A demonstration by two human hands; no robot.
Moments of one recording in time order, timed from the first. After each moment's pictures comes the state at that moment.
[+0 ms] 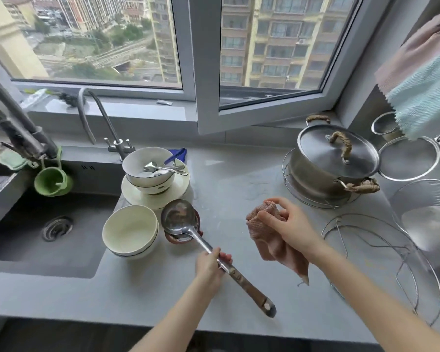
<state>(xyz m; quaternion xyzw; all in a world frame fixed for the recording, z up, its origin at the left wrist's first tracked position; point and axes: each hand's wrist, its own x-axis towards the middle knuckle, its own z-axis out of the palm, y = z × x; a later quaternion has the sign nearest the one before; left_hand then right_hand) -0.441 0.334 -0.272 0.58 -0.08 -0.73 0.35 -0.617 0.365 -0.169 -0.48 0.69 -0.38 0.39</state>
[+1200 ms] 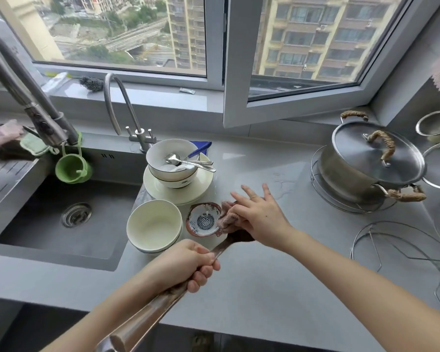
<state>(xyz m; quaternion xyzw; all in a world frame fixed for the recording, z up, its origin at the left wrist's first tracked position) -0.331 0.324 -0.122 0.53 -0.40 -0.75 0.04 -0.543 0.286 -0.212 -0.84 0.53 -0.14 -0.06</state>
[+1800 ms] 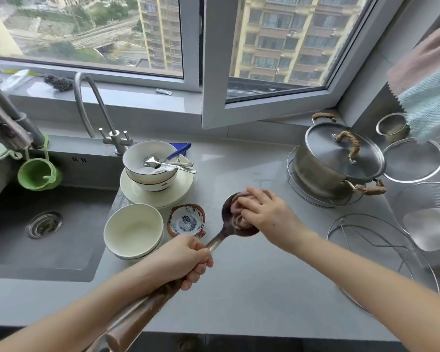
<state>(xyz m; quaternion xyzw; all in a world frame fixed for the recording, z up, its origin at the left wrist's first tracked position) -0.346 0.317 -0.121 0.51 -0.53 -0.68 0.00 -0.583 0.320 -0.180 -0.85 0.49 -0.05 -0.18</state>
